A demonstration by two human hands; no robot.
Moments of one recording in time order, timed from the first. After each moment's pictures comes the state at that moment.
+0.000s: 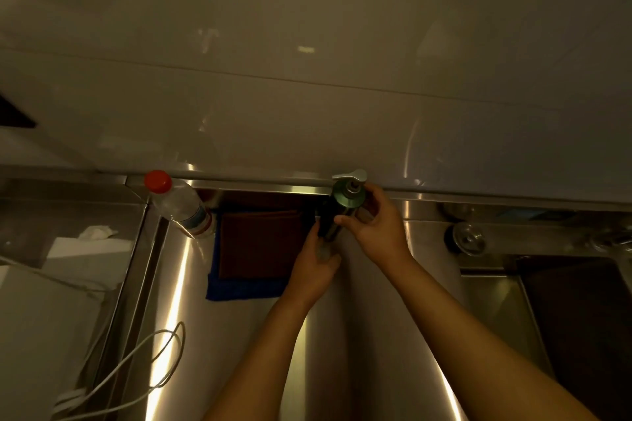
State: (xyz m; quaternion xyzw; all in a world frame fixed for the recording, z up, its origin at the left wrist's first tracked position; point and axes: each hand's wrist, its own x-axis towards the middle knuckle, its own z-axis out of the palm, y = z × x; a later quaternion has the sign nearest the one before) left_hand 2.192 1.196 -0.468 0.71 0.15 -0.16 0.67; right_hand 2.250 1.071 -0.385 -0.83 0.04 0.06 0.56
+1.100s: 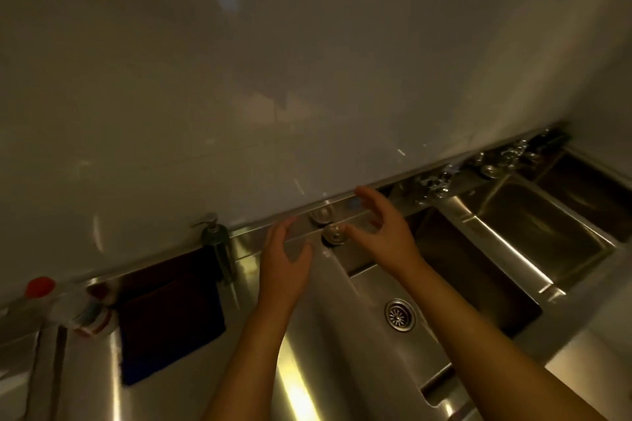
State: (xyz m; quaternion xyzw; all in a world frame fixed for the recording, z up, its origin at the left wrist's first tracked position) left_hand 2.118 1.063 -0.289 0.77 -0.08 0.01 0.64; right_hand 2.075 0.875 -0.238 -0.84 0.10 -0.16 0.51
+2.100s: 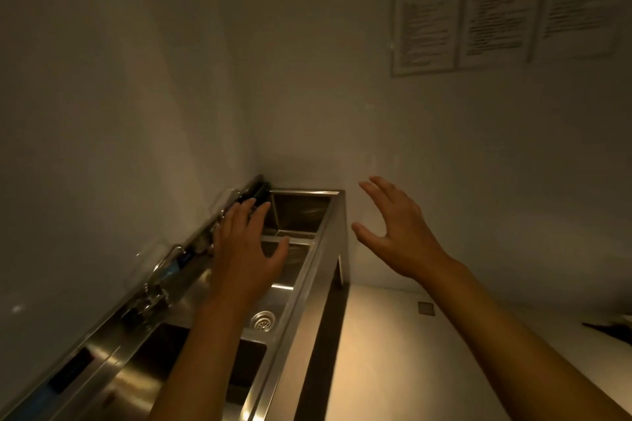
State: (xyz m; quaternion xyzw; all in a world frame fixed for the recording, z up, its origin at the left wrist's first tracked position) left_hand 1.780 0.563 -0.088 0.71 -0.60 0.12 0.36; right_hand 1.514 0.456 -0.074 -0.84 0.37 -0.38 0.09
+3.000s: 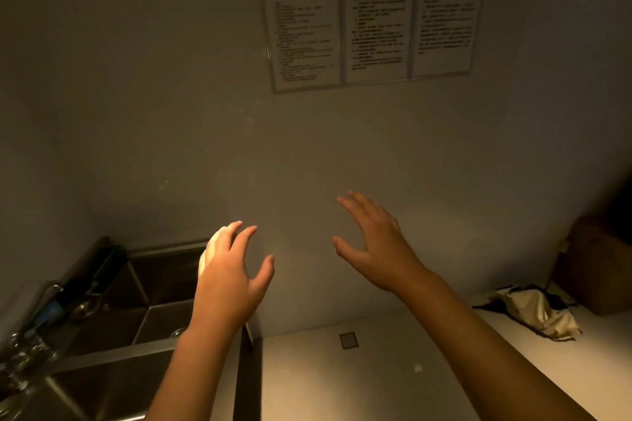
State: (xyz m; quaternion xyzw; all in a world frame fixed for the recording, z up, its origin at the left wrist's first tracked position) left_hand 1.731 0.175 -0.108 0.60 -0.70 0.02 0.38; right_hand 1.457 0.158 -0.086 -0.77 0.54 -0.35 0.03
